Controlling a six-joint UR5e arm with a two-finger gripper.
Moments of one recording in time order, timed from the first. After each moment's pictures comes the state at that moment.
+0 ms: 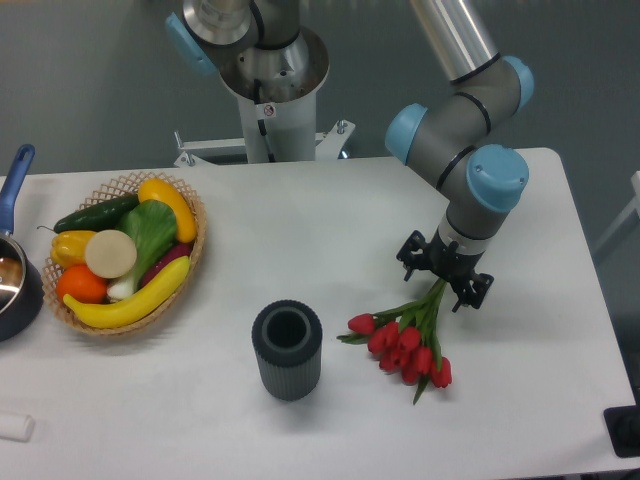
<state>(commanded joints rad) 2.75 -2.05 -1.77 -0.91 1.41 1.37</state>
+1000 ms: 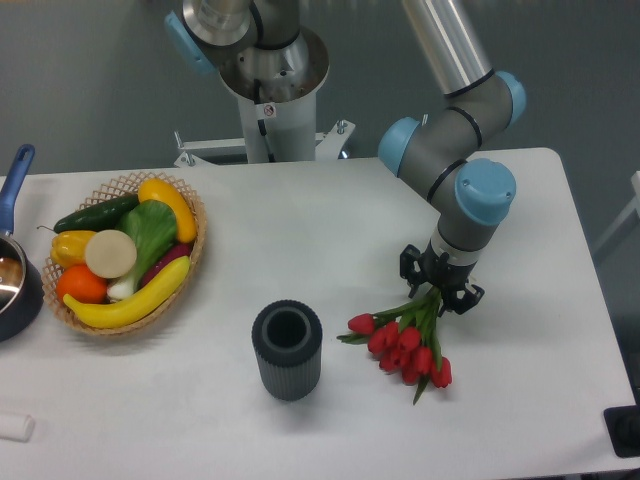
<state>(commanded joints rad) 2.72 -2.07 -1.76 -0.85 1.43 1.36</state>
